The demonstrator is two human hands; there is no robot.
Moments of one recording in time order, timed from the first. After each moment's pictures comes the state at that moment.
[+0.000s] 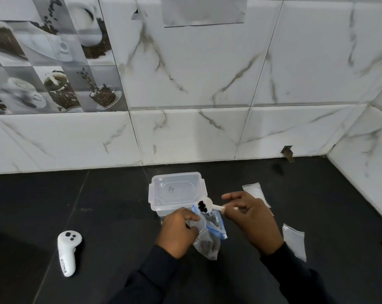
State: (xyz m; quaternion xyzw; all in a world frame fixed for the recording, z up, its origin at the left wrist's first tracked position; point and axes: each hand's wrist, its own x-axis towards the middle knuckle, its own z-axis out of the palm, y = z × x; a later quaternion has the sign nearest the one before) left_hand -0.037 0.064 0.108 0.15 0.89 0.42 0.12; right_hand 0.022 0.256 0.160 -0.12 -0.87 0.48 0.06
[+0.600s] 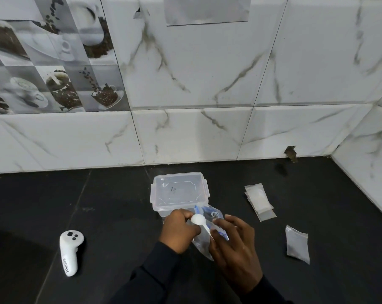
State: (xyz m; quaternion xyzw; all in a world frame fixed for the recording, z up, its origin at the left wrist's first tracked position) left_hand -0.045 0.067 0.108 0.07 0.87 0.45 0.20; right_hand 0.056 0.215 0.078 0.08 -0.93 0.11 0.33
